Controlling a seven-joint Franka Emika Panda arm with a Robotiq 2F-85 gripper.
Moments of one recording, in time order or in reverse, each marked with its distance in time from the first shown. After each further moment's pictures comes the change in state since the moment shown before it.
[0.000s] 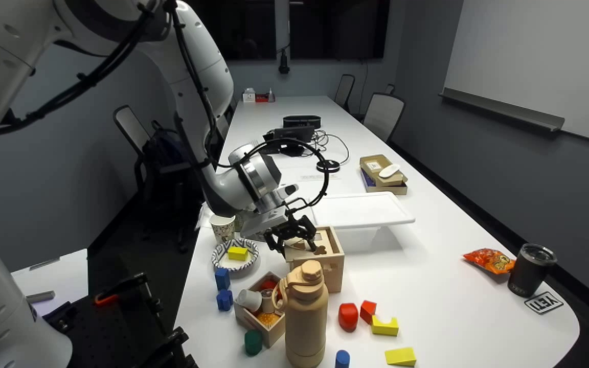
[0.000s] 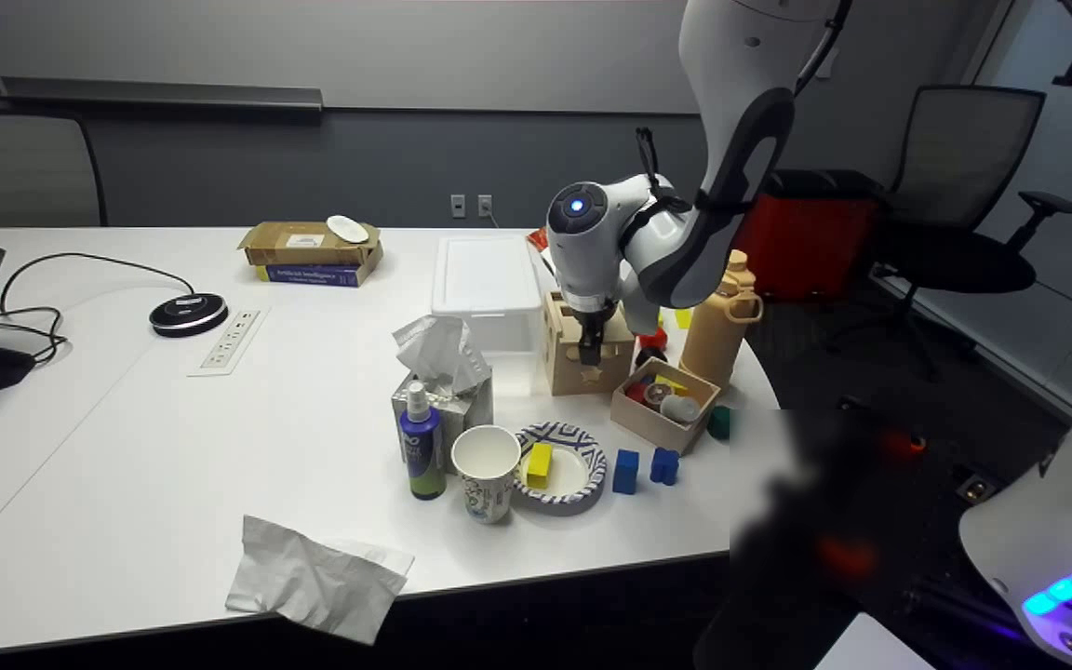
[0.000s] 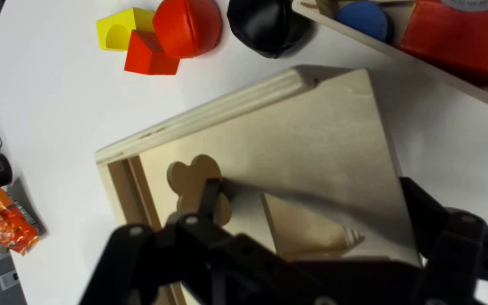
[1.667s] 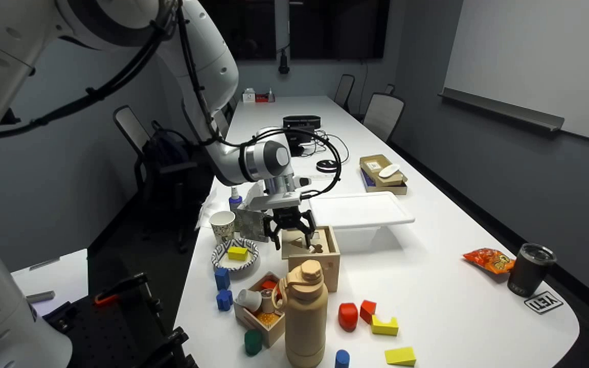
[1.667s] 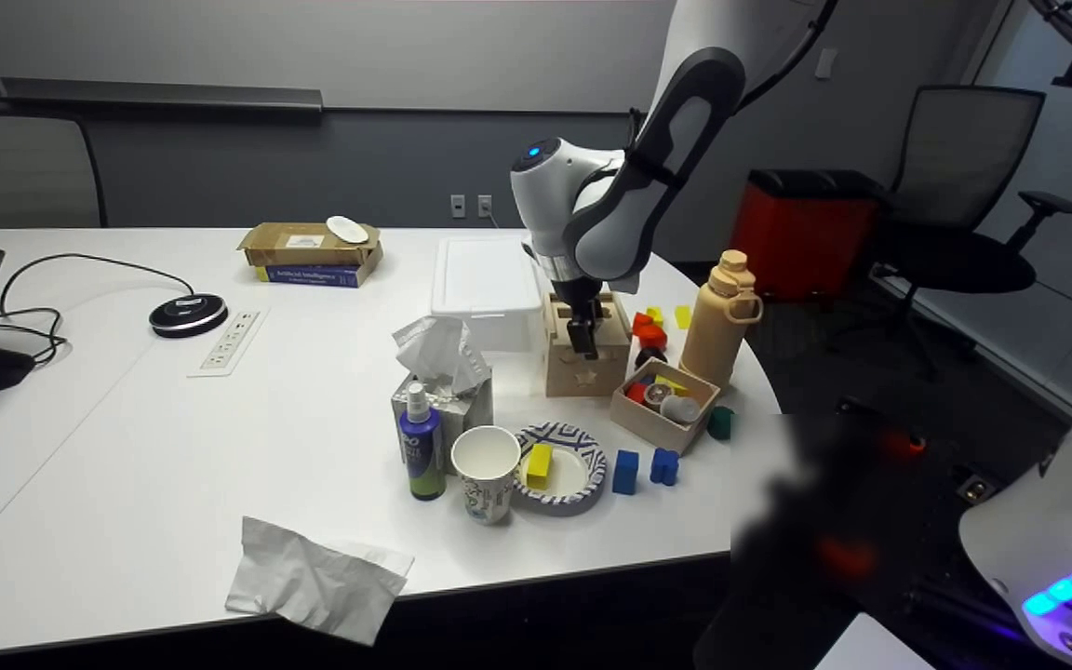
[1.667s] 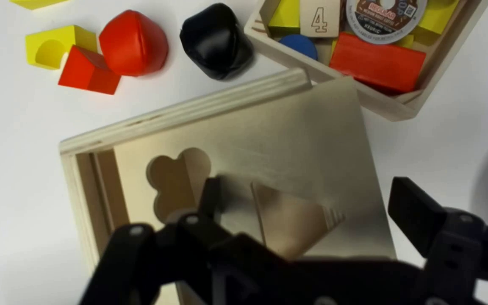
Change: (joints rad) arm -0.119 -0.017 0.170 0.106 0.579 -0.267 -0.637
